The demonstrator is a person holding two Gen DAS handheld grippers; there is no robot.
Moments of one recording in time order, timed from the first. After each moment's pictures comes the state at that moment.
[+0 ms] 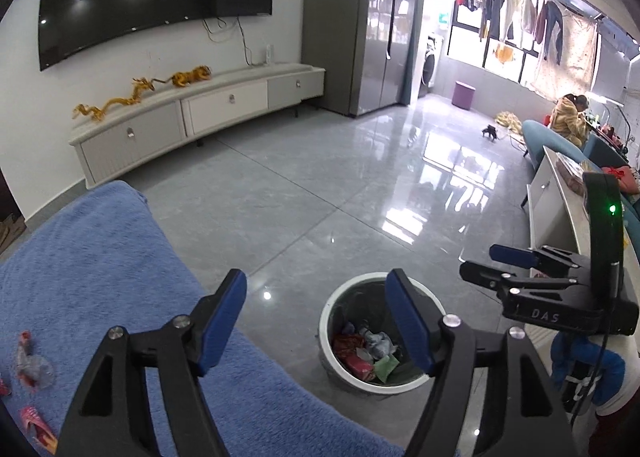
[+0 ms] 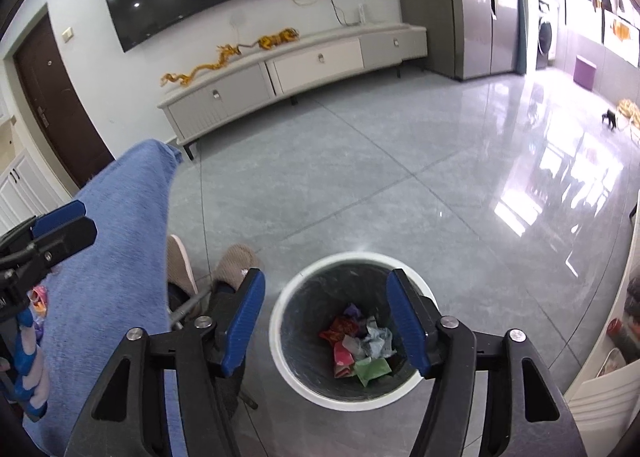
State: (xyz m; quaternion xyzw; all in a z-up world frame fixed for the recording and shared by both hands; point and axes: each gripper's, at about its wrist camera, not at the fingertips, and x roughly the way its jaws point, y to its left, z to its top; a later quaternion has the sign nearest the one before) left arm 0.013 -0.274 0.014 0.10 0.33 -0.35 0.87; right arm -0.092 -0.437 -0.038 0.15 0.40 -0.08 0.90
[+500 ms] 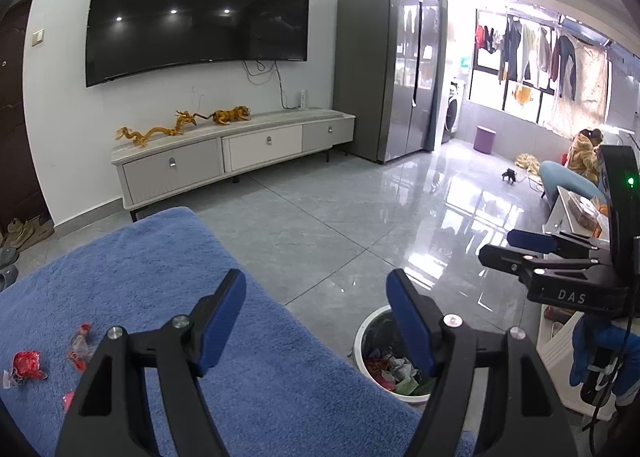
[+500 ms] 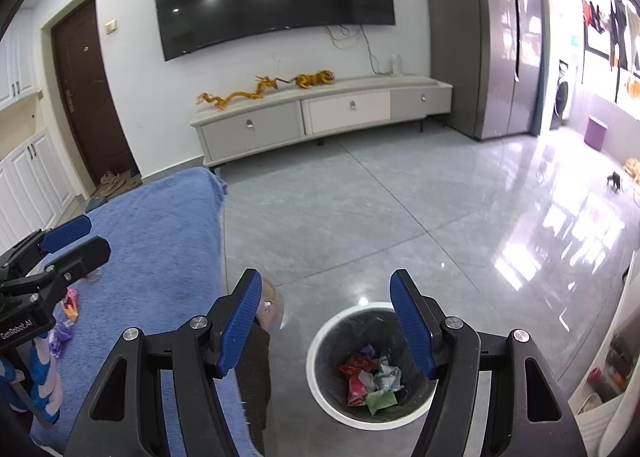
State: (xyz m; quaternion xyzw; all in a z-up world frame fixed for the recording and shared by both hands) left arm -0.013 -0.189 0.057 0.06 0.27 -0.31 0.91; right arm -0.099 -0.374 0.043 0.08 0.34 -0.05 0.94
